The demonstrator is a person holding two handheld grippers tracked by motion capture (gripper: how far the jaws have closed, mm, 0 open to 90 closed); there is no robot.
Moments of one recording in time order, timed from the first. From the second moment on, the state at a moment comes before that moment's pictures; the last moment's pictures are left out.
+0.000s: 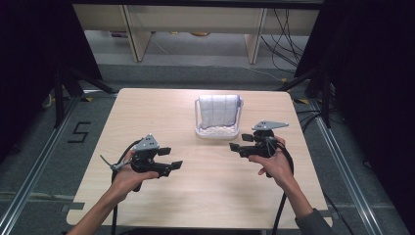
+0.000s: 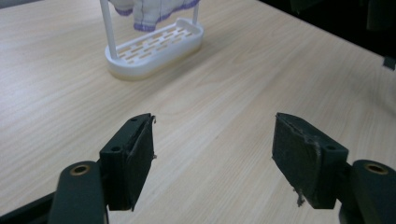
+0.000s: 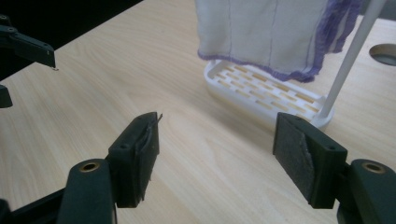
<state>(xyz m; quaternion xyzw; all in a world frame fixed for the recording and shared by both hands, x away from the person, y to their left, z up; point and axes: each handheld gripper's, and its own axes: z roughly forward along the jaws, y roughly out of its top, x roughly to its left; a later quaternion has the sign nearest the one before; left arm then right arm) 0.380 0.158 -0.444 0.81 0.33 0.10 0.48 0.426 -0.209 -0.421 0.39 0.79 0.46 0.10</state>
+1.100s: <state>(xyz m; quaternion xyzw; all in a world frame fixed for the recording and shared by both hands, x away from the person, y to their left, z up) 0.336 0.164 -0.493 0.84 0.31 0.11 0.43 0.361 -0.199 -0.470 0.37 0.83 0.41 0.08</state>
